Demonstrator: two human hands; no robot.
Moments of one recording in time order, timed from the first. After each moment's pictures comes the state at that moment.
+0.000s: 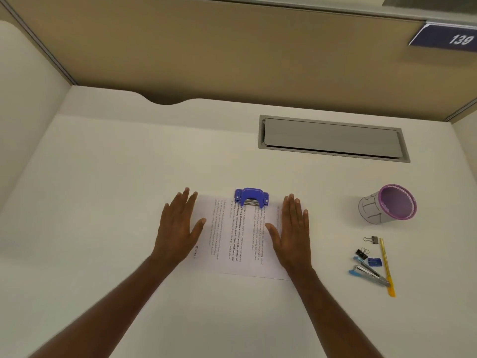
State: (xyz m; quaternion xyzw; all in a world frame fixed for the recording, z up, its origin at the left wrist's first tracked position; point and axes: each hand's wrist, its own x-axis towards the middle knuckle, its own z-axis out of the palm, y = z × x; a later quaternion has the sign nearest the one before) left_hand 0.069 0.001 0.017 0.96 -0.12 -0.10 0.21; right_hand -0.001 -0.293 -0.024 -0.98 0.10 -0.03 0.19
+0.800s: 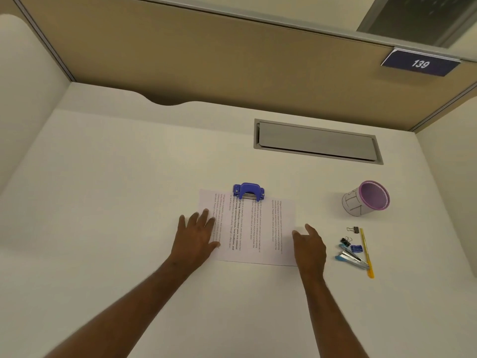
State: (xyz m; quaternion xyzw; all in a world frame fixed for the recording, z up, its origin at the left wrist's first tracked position) left_hand 0.032 -0.016 0.008 0.95 -0.23 -0.20 0.00; right_hand -0.050 -0.294 0.027 -0.80 0.48 0.02 0.36
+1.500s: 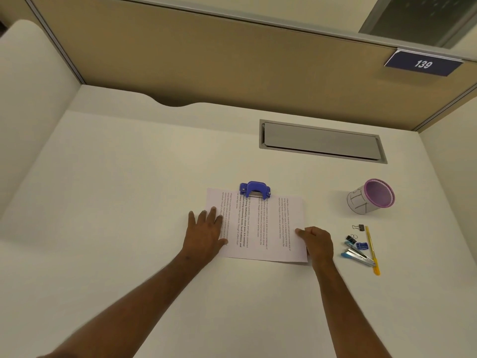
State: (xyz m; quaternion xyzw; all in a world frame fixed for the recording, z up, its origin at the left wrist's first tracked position) left_hand 0.034 -0.020 0.012 0.95 -0.23 -0.22 -0.03; right_hand -0.045 -0.310 0.029 -0.78 0.45 0.07 0.43
